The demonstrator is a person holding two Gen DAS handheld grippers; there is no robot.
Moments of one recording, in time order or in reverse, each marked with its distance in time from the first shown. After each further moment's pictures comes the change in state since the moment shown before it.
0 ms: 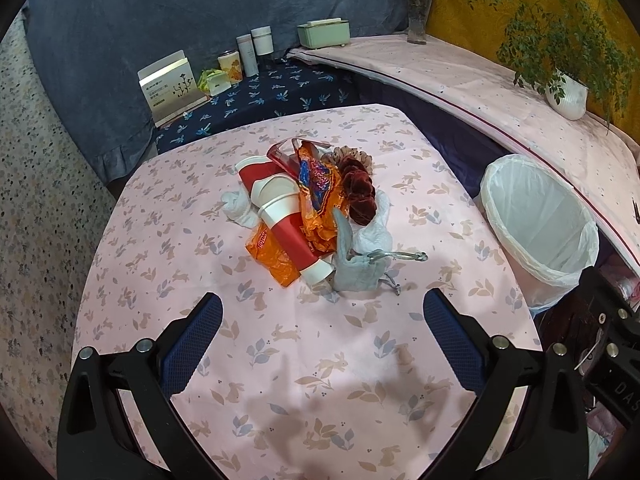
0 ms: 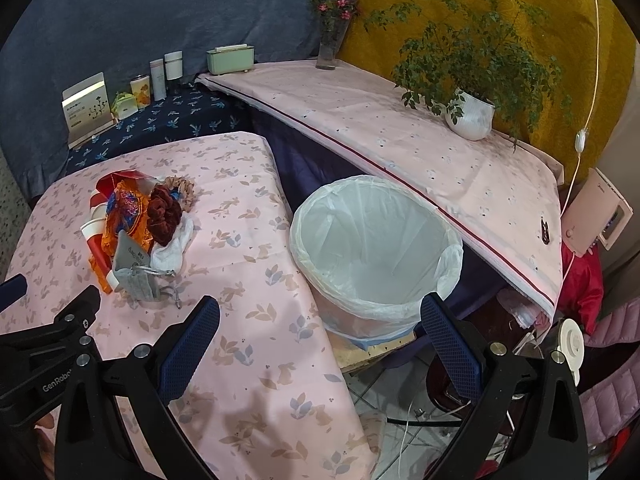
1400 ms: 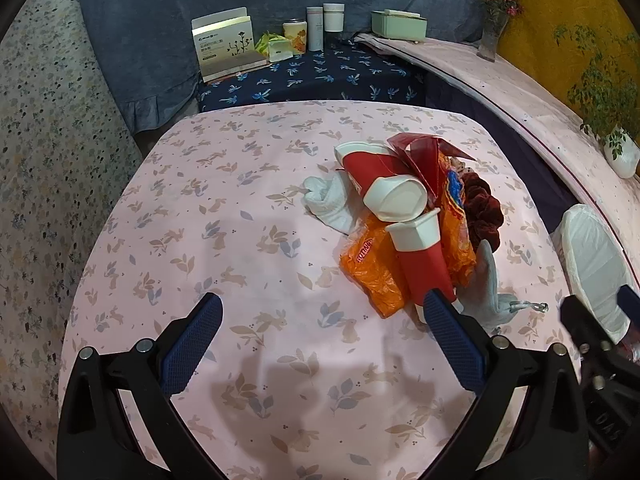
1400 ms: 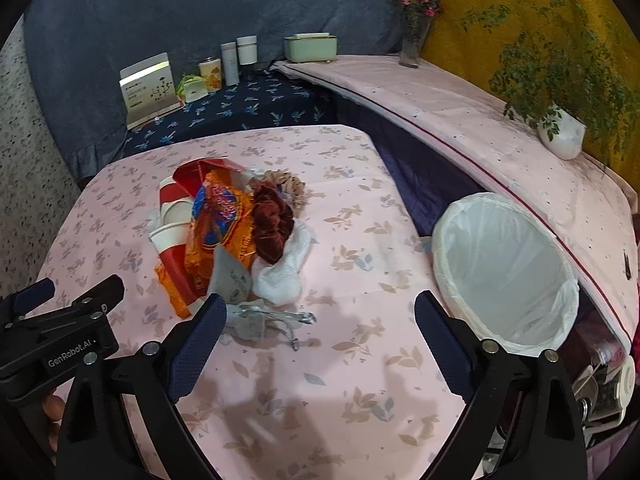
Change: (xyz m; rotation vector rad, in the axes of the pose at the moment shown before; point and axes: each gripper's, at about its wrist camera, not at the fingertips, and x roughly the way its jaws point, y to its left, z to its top) left arm 0.058 0.101 0.004 -0.202 0.032 0.052; right arm 0.051 0.116 0.019 -0.101 0.019 0.234
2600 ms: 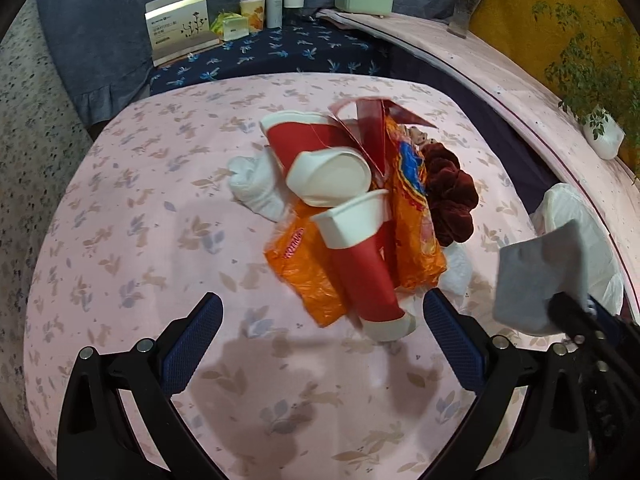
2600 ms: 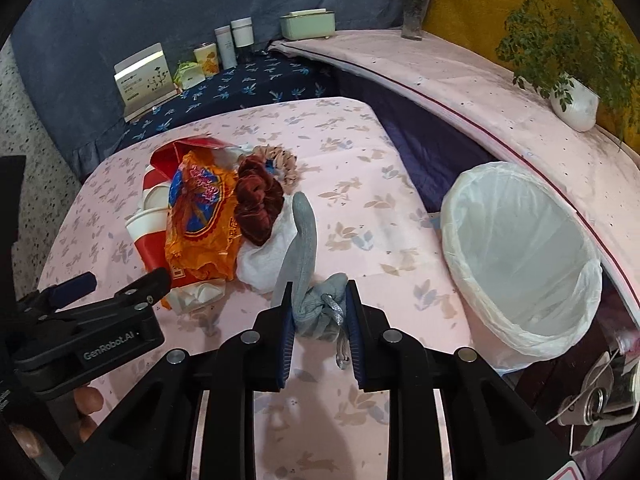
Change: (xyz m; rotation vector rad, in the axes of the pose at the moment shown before) left arm 0.046 -0.046 0.002 0.045 0.075 -0.119; right arm 0.024 -0.029 -0.007 0.058 0.074 0.032
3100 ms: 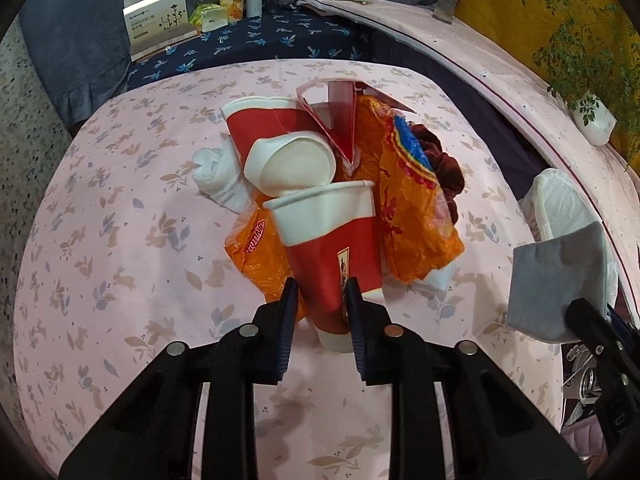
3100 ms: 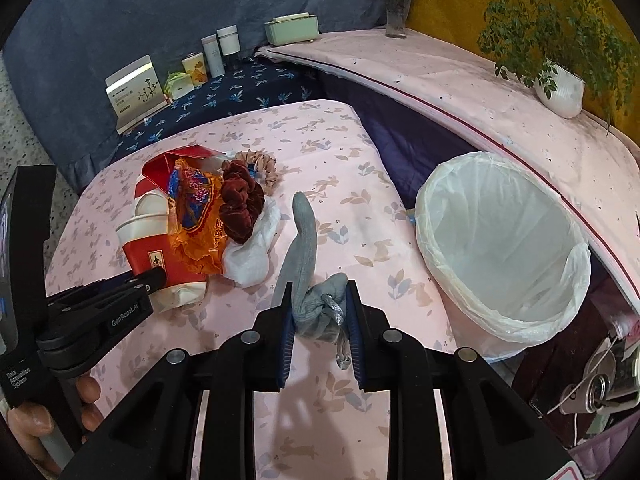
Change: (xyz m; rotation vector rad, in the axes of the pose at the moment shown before) left arm 0.008 -0.015 0.001 0.033 0.037 -0.044; right arm -0.011 -0.019 -0.006 0.041 -0.009 0.003
